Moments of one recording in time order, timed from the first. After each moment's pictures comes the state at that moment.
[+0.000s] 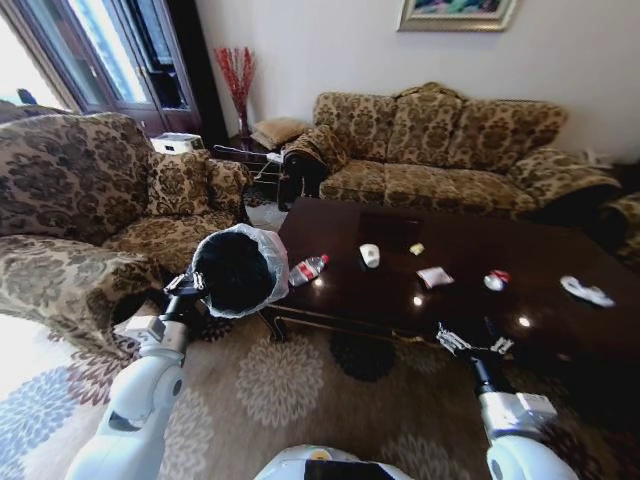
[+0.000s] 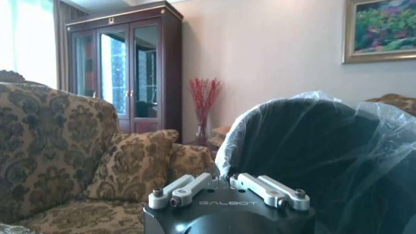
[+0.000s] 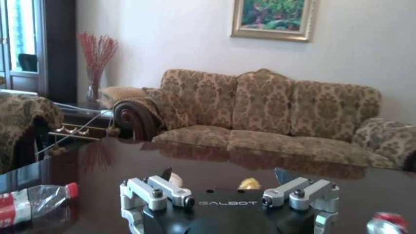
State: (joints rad) left arm 1.47 -1.23 -0.78 -2.25 -0.41 0.18 -0.13; right arm -1.79 1.39 0.81 2.26 0.25 -0.01 0.02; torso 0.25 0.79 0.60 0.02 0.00
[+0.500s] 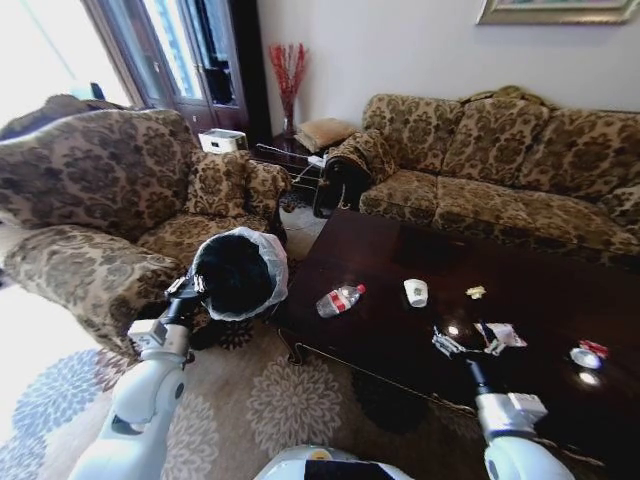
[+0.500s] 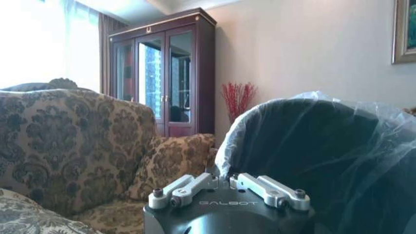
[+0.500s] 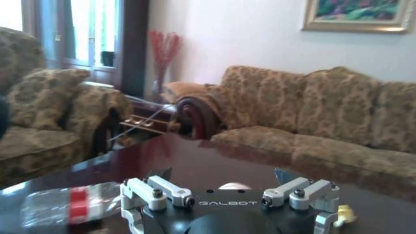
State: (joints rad) left arm 1.48 -1.24 -0.78 -2.25 -0.39 0.15 -0.14; right arm -1.76 1.35 0.76 2.23 0.21 -0.04 -0.09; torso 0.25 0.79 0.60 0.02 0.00
